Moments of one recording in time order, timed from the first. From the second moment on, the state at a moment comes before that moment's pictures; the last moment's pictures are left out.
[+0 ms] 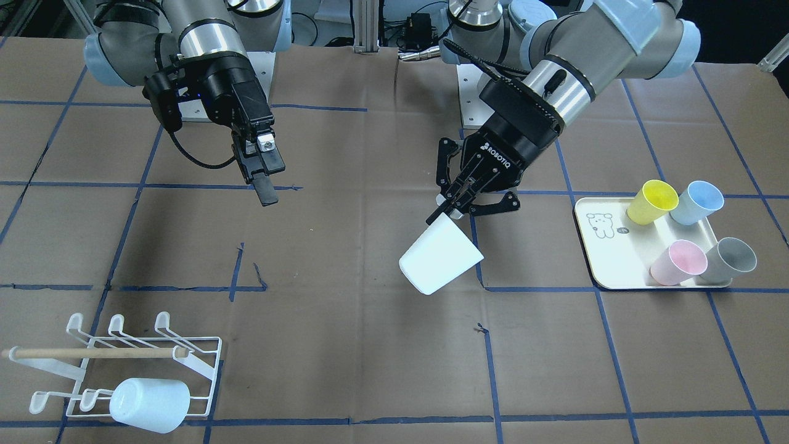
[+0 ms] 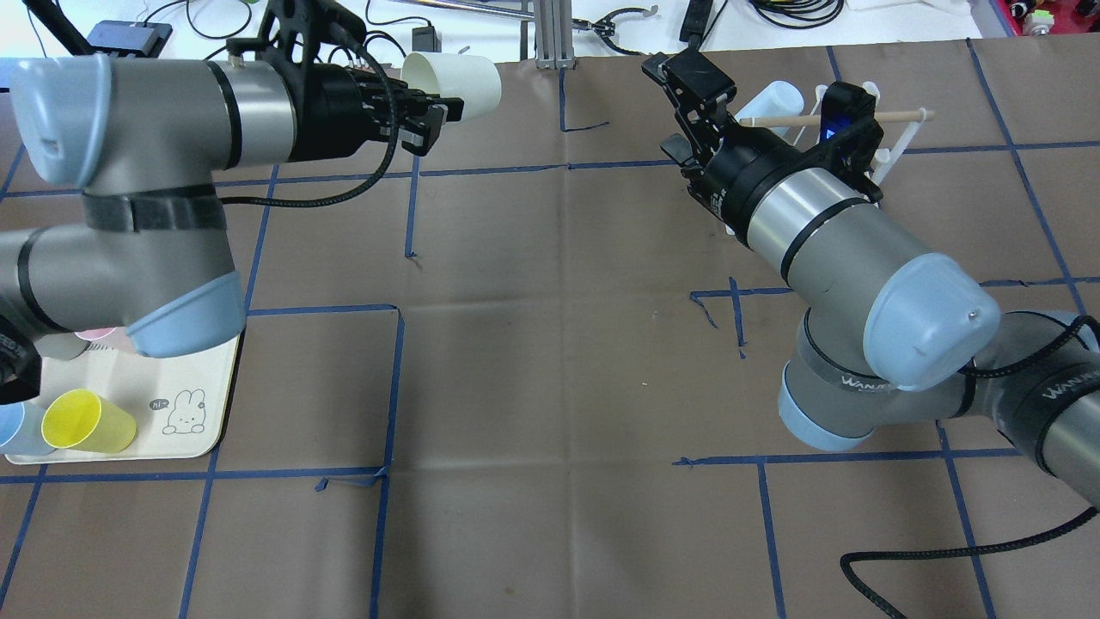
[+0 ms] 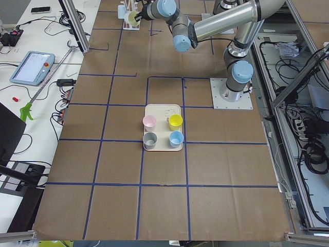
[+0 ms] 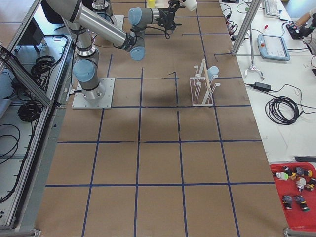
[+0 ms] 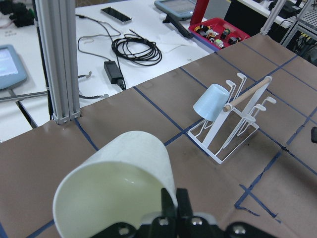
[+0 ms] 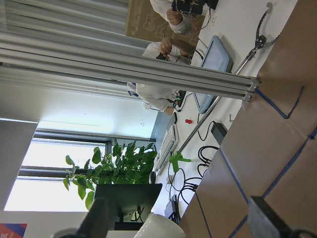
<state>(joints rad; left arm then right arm) -1.52 -1.61 -2.01 -0.34 0.83 0.53 1.64 -1.52 2.22 -3.58 -1.19 1.32</state>
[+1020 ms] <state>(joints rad) -1.57 -1.62 -2.21 0.09 0.78 0.40 1.66 -1.55 2.28 -3.49 -1.10 1.55</state>
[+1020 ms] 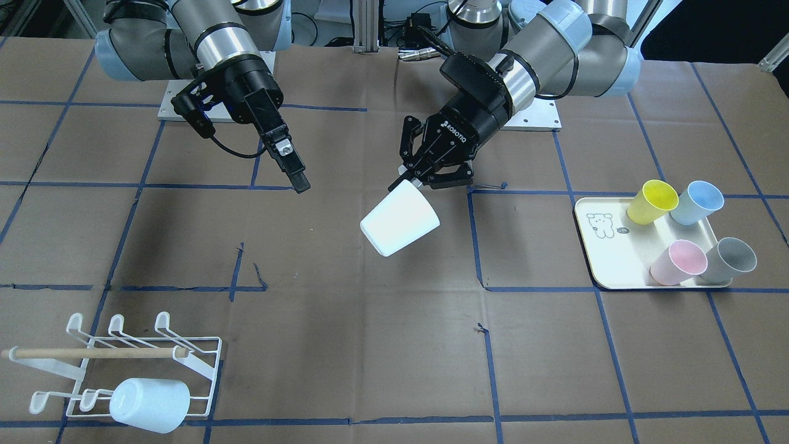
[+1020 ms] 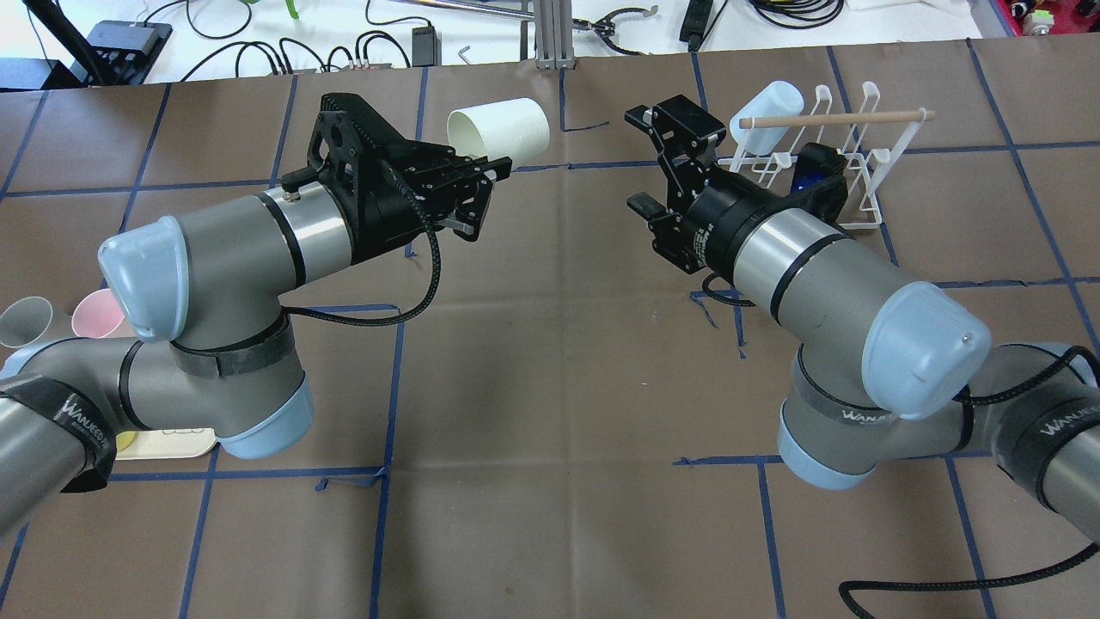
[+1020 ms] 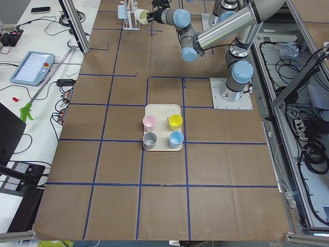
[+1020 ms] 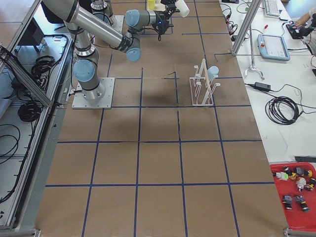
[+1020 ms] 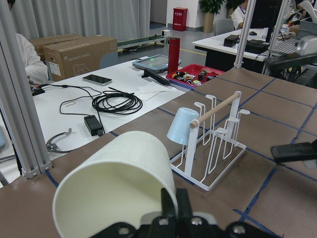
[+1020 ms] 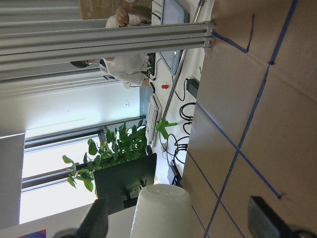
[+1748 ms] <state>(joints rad) -1.58 -1.62 -2.23 0.16 0.77 0.35 1.70 -1.52 2.22 -3.37 -1.08 1.54</state>
